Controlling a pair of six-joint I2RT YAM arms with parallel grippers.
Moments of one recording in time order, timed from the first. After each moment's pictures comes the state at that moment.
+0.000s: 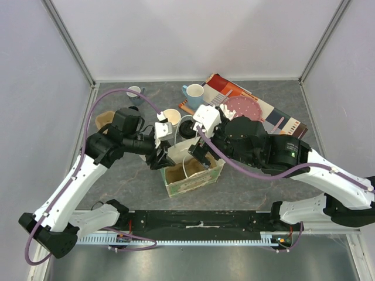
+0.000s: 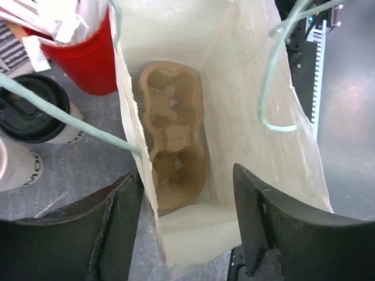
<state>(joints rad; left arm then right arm) -0.55 1.04 1.19 -0.89 0.73 0.47 1.22 1.23 1.65 -0.82 0.31 -0.08</state>
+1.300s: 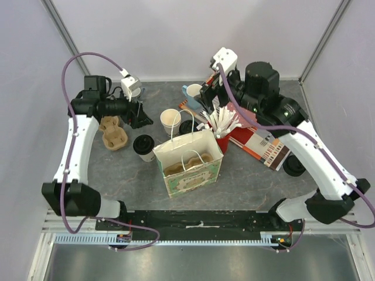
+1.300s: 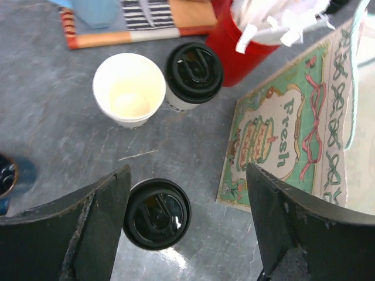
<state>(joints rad) -0.01 1.35 1.48 -0.92 0.82 0.42 0.73 1.37 1.77 -0.57 -0.07 -0.19</state>
